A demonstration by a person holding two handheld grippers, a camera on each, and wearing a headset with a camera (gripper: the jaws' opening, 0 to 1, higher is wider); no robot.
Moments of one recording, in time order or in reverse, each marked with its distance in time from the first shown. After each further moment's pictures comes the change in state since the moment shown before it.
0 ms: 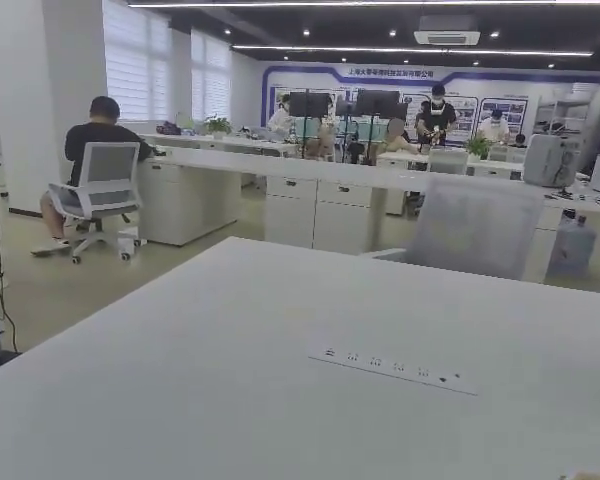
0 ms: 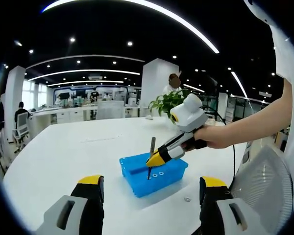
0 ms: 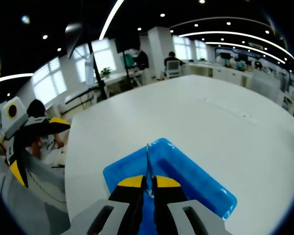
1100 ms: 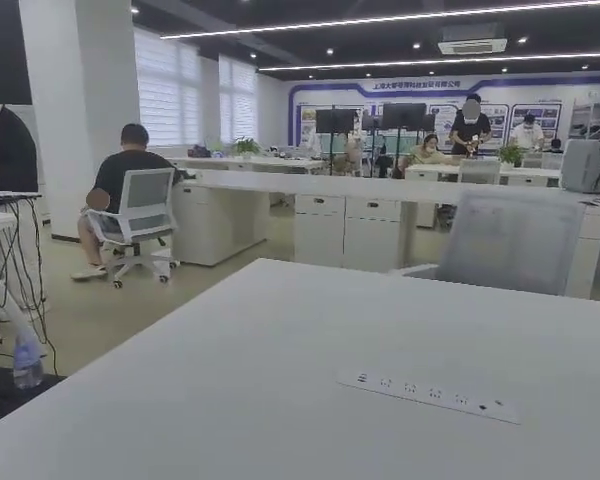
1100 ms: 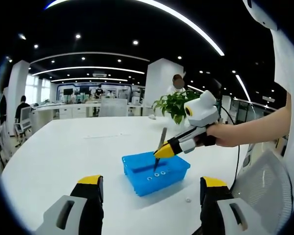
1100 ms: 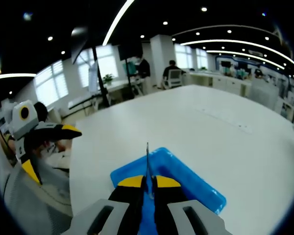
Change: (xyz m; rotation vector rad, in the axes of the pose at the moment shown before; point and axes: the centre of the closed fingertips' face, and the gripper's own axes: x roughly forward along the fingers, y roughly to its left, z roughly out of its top) left arm 0.000 0.006 -0.001 -0.042 0.005 0.019; right arm -0.032 0.006 0.016 -0.025 -0.093 -0.009
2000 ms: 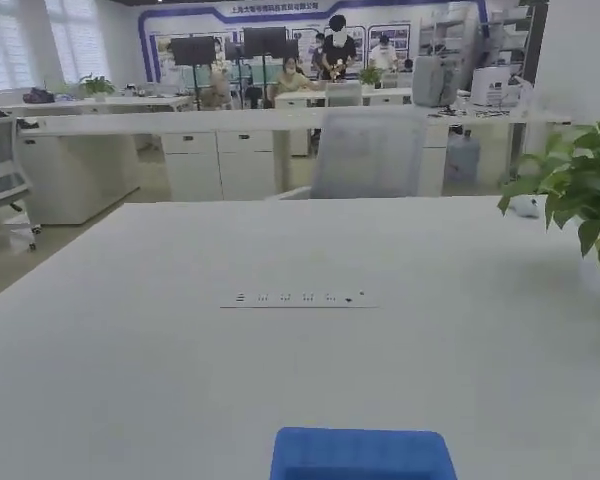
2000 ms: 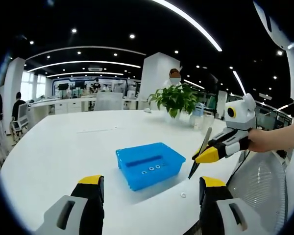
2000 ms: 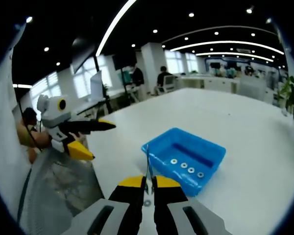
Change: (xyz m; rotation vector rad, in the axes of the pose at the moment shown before) left arm 0.003 -0.007 -0.011 -0.004 0.056 -0.043; right arm -0.072 0.062 -0.052 0.078 -0.057 -0.037
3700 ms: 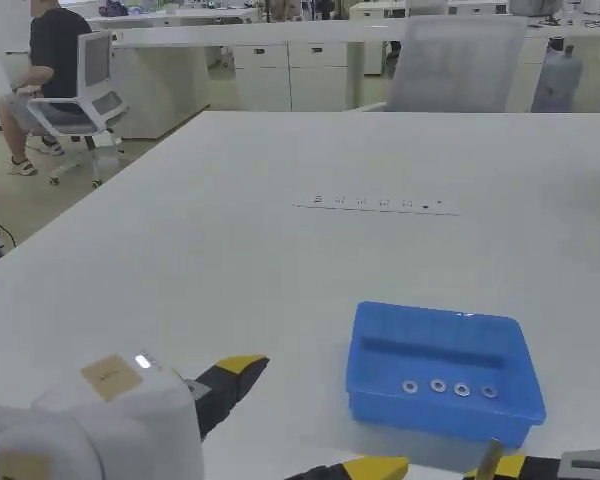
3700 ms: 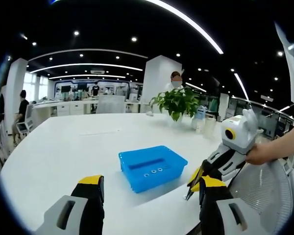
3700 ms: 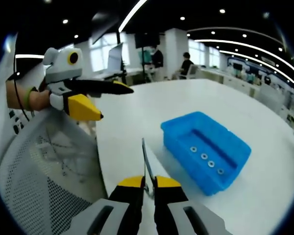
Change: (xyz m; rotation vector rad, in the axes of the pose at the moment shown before) left arm -0.006 -0.001 0.004 -0.002 -0.028 0.019; right arm 0.031 0.025 -0.037 -0.199 0.160 0.075
